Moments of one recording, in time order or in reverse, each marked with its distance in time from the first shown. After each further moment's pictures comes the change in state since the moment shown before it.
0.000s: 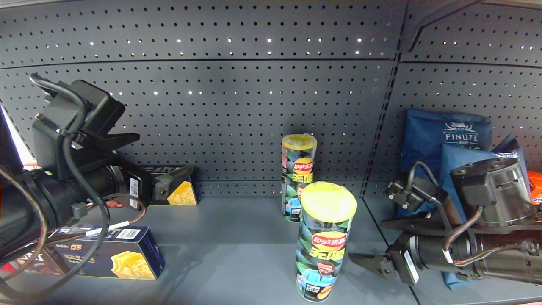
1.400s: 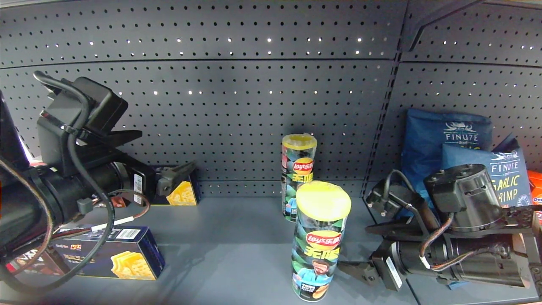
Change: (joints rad) left arm 0.001 0.018 -0.003 -0.034 -0.001 0.000; right arm 0.046 0.069 -0.019 -0.015 -0.004 0.000
